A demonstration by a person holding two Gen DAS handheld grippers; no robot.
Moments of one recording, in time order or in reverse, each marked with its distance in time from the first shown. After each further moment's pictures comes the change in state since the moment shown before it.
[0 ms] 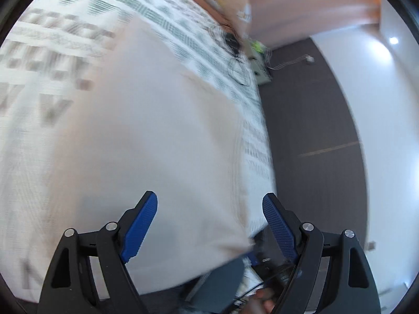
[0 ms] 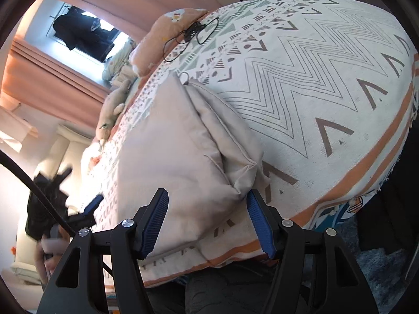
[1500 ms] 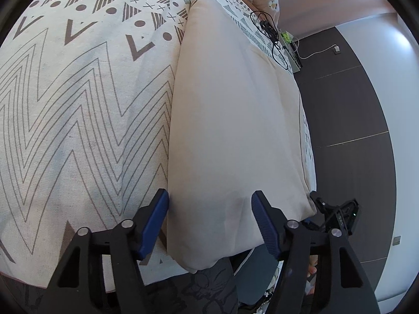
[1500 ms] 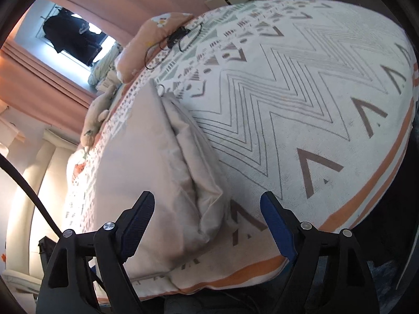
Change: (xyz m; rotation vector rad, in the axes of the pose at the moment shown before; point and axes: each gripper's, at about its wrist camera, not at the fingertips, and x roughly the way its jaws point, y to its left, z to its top) left arm 0.007 0.070 -0.056 0.008 0.043 0.126; right arm 0.028 -0.022 0.015 0.004 0.030 -0.070
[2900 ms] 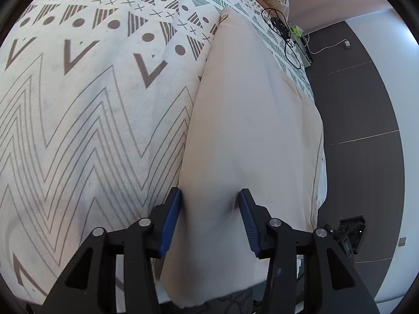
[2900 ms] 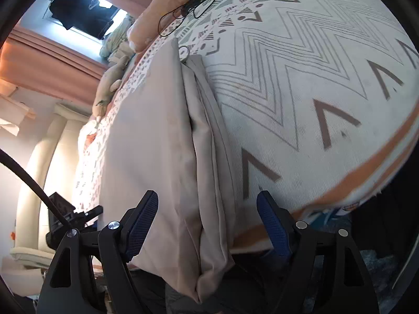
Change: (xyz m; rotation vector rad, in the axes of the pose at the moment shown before) left arm 0.012 0.003 0.049 0.007 0.050 0.068; right arm 0.025 -0.005 0.038 -0.053 0.139 0.125
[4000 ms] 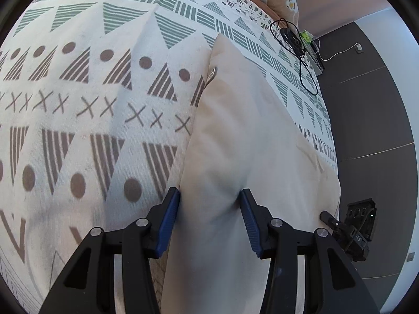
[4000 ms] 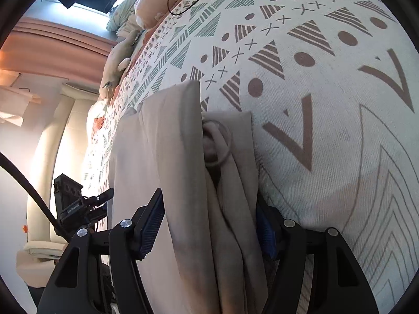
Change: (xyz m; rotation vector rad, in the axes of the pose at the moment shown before) left arm 0.060 -0.031 0.146 0.030 -0.031 0.072; right arm 0.153 0.017 0.162 -0.060 0.192 0.048
